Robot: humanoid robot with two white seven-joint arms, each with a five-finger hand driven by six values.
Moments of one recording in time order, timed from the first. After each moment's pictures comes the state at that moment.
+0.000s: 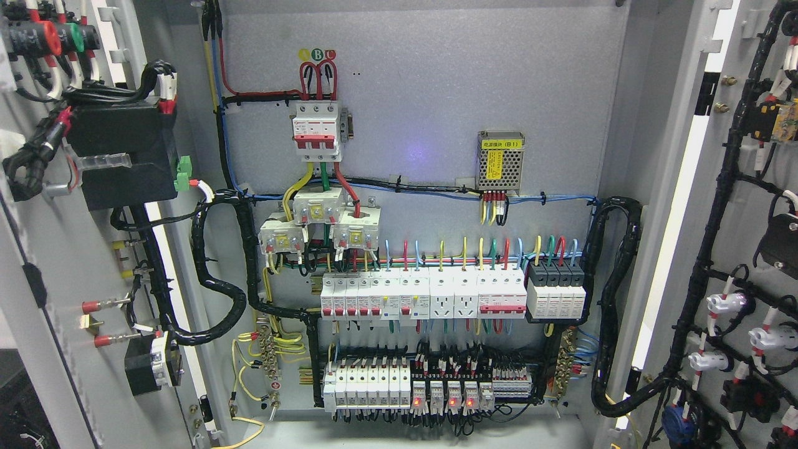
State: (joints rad) left arm 0.20 0.13 -0.48 -1.25 0.05 -0.77 -0.19; right arm 0.29 -0.26 0.02 -2.08 -0.43 -0.54 0.57
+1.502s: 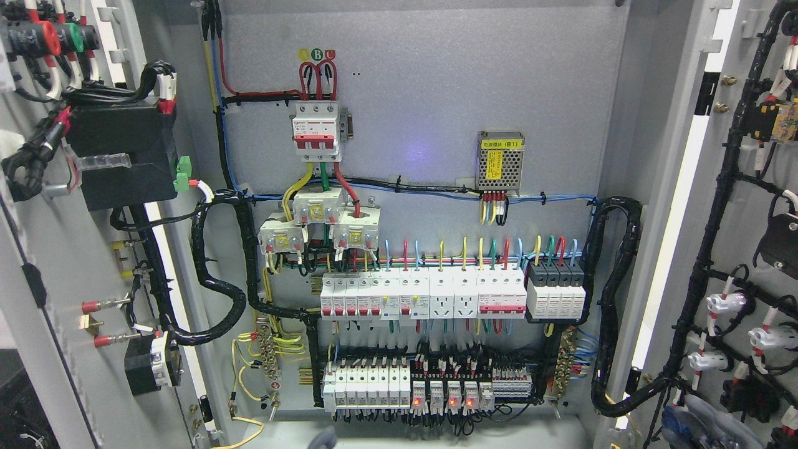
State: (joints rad) left arm 0.16 -0.04 -0.20 -1.85 0.10 -0.77 -0.18; right arm 0.28 -0.39 -0.09 -2.09 -0.69 -0.57 0.42
